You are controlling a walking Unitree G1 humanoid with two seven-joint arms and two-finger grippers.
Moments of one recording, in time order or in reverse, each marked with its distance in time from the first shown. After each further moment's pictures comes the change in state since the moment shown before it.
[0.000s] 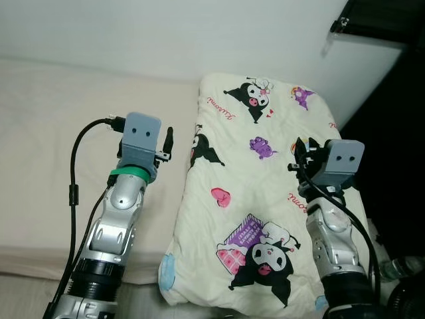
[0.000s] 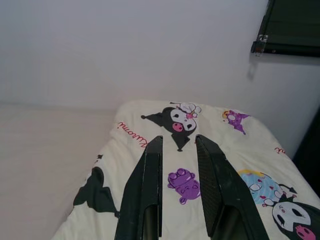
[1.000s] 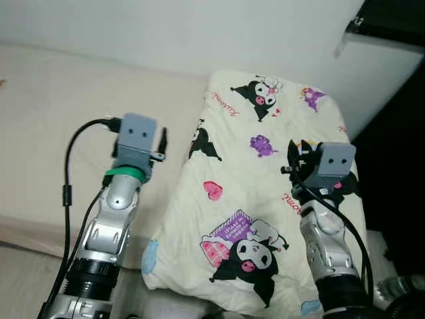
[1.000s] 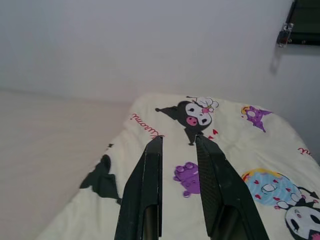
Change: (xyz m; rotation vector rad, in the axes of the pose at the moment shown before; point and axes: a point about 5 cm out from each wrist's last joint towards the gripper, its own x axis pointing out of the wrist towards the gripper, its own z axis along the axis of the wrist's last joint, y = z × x) left arm 0.000 0.000 -0.004 0.007 0.014 0.003; right arm -0.005 0.003 -0.006 -0.005 0.019 0.007
